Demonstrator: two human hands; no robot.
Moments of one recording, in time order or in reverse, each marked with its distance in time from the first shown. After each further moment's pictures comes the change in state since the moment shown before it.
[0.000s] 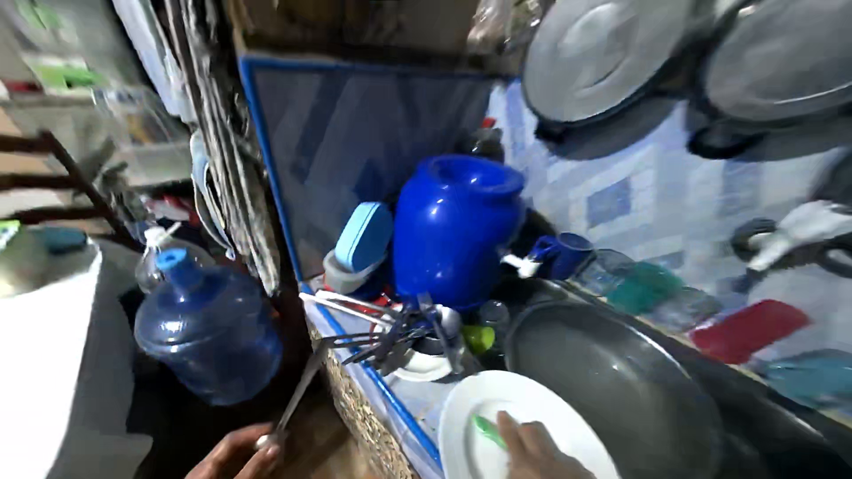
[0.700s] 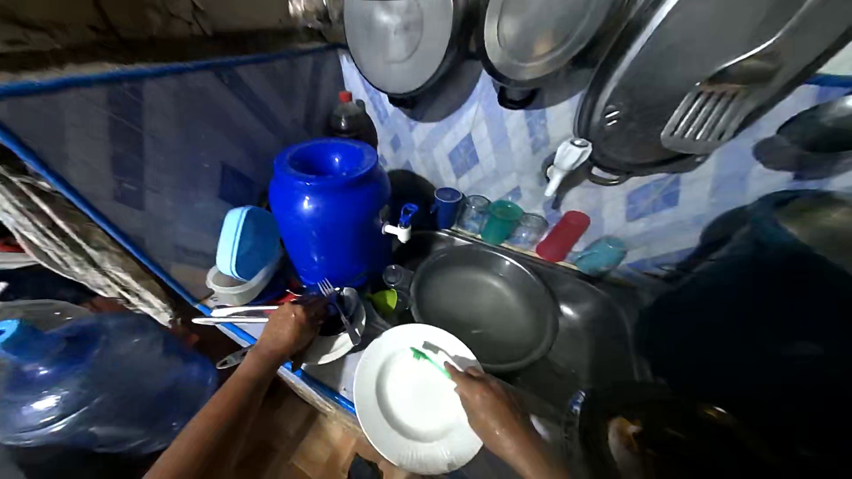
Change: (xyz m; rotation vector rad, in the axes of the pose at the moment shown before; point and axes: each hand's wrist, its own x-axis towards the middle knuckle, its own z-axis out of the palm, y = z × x) left_hand 0.176 0.024 0.199 0.997 -0.813 0.375; right_hand -0.030 0.038 -0.043 0.165 -0.080 0.250
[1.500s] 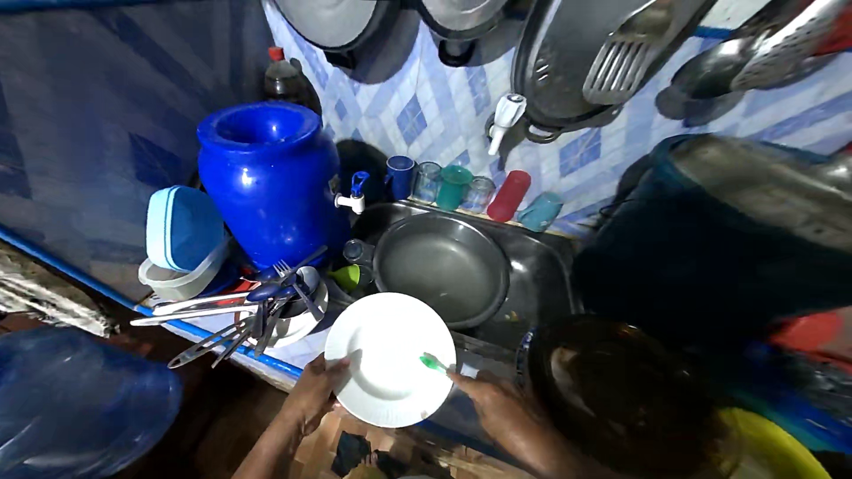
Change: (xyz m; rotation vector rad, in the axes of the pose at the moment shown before) left_hand -0.085 0.104 0.068 -1.262 -0.292 -0.694; right_hand -0.075 0.022 -0.004 0.029 -0.166 0.188
